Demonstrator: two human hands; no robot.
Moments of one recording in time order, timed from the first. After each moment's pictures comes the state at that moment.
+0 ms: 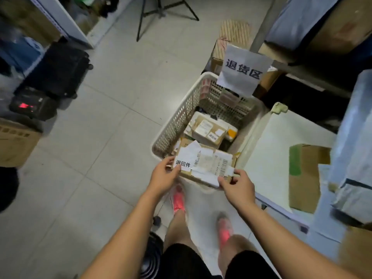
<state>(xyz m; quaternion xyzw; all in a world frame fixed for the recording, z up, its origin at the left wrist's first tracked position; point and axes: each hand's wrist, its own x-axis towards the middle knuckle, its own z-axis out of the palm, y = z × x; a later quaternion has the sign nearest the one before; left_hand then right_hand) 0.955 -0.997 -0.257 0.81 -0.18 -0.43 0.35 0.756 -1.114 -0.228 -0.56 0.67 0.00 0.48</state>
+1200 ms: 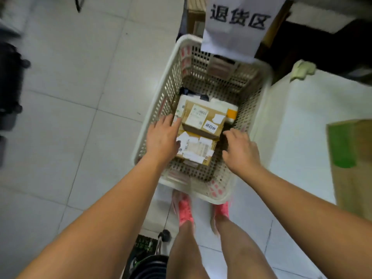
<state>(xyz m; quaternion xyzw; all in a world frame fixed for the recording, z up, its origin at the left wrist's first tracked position) 1.049 -1.162 -0.406 0.77 -0.60 -0.20 -0.06 0.833 -1.227 -0.405 -0.80 0.53 0.17 0.23</state>
